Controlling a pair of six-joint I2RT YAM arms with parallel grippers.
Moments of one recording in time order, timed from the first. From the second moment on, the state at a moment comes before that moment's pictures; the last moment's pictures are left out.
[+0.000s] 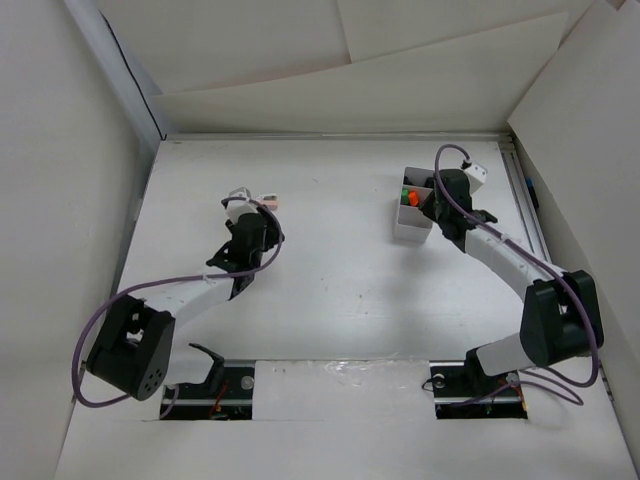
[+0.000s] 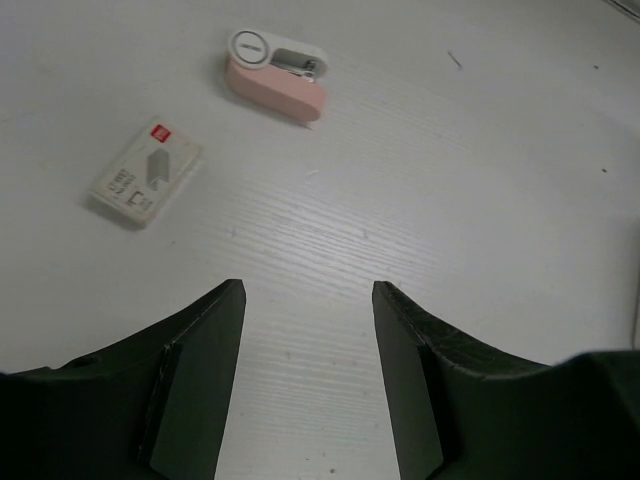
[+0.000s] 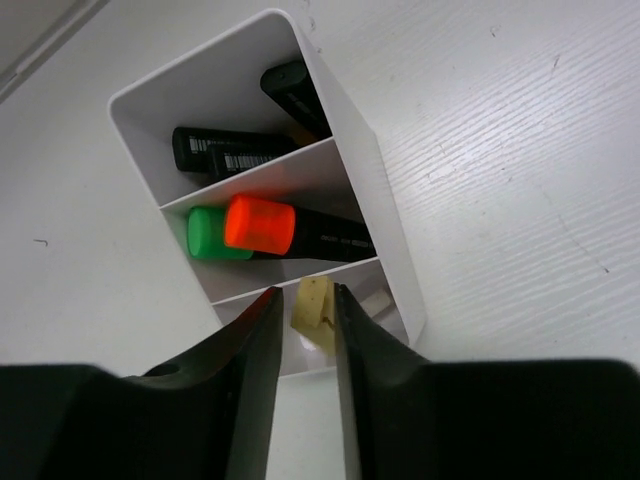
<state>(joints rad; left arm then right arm) -0.48 1.28 0.58 0.23 -0.40 -0.63 0.27 1.44 0.97 -0.14 0.39 0.72</state>
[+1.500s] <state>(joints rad) -0.27 1.74 0.93 -0.12 -0.48 -0.69 0.25 1.19 0.90 -0.10 0.10 0.71</state>
